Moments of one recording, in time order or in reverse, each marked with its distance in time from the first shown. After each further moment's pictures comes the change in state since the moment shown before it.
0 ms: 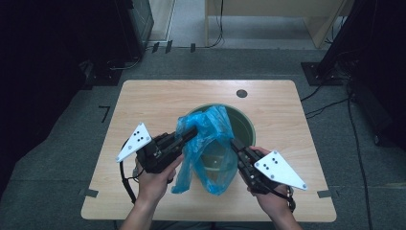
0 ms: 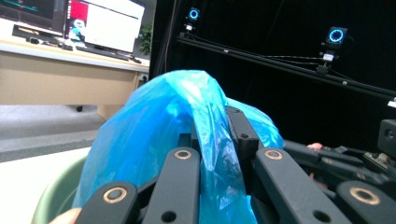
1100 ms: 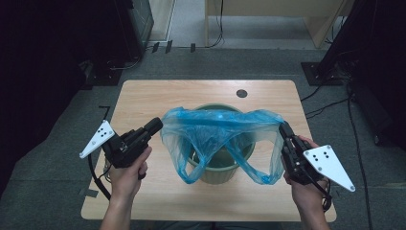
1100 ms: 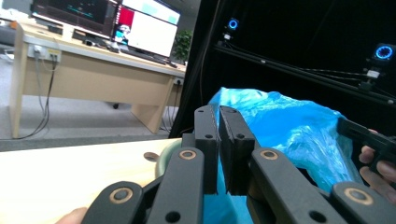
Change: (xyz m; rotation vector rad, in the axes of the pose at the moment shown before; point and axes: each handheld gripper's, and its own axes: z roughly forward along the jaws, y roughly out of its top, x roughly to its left) left arm 0.050 0.011 -0.051 -0.032 0.138 -0.040; right arm -0.070 0.011 -0.033 -0.085 -0.297 -0.014
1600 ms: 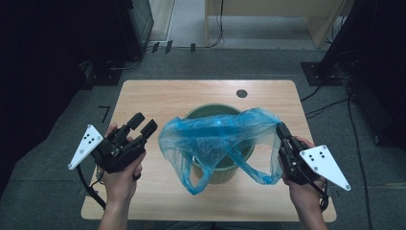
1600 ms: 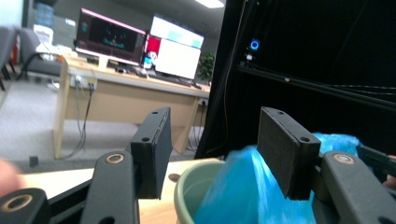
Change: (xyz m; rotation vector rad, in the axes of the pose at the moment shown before) left arm -0.023 0.013 -0.016 -0.096 0.111 0.077; right arm 0.004 -0.005 0.003 0.013 0.007 -0.002
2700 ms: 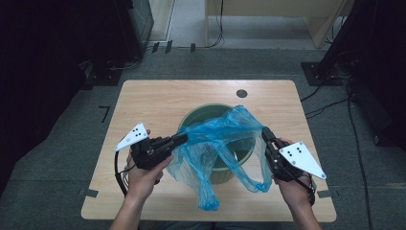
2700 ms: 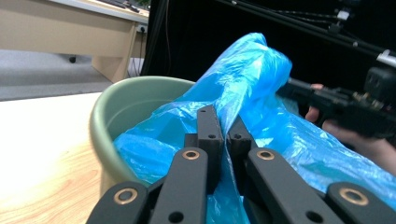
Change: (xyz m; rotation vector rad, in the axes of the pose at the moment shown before) left arm 0.008 -0.054 0.052 0.320 -0.268 -0.084; right arm 0.011 -0.030 0.022 0.127 0.062 -0.057
